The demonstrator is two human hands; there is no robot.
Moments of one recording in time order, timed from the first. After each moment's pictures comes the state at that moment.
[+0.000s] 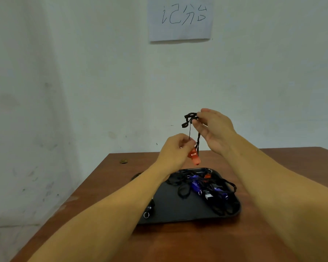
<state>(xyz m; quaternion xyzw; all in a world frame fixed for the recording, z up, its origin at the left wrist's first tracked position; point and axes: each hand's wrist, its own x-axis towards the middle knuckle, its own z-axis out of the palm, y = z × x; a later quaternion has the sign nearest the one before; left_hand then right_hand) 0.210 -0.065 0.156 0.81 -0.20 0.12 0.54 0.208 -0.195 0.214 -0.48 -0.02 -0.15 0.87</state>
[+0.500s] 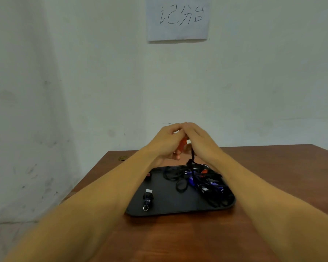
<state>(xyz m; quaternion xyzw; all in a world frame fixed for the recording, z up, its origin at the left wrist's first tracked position) 0.185 -0.050 0.182 0.75 -0.20 -0.01 0.63 0.177 -0.180 0.168 -0.77 -0.16 -0.12 0.60</state>
